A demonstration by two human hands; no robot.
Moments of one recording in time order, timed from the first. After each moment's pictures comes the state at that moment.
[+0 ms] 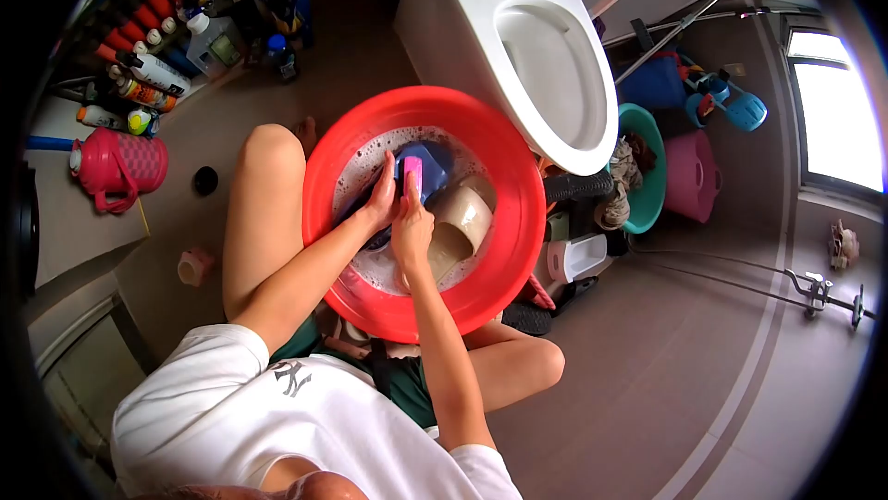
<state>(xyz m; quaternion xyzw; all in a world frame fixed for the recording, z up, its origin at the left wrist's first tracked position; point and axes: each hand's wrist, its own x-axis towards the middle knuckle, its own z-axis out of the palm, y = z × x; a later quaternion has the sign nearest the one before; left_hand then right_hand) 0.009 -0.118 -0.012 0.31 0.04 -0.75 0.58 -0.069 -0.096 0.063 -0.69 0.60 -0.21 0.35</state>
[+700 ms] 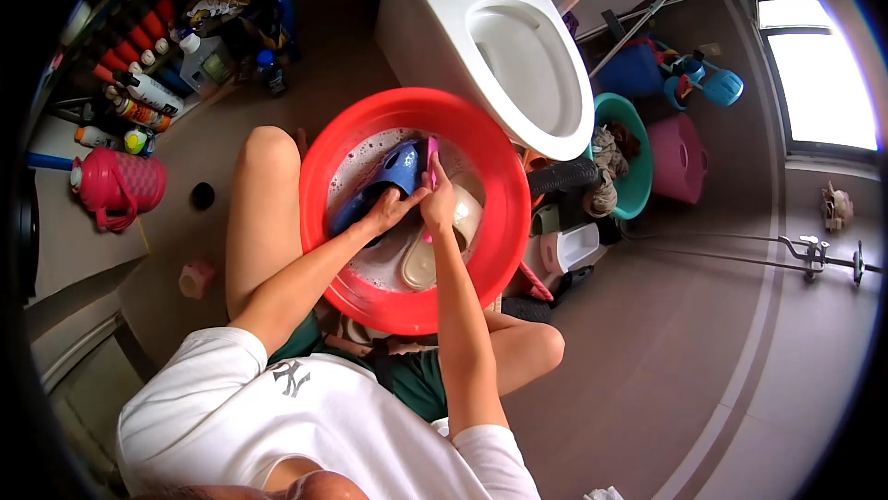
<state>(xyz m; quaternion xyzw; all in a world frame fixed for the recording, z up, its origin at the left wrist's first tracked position) 0.001 -0.100 0.014 0.54 -0.43 -0.56 0.46 -0.119 -0.159 0.033 -0.61 0.61 -0.24 0.45</state>
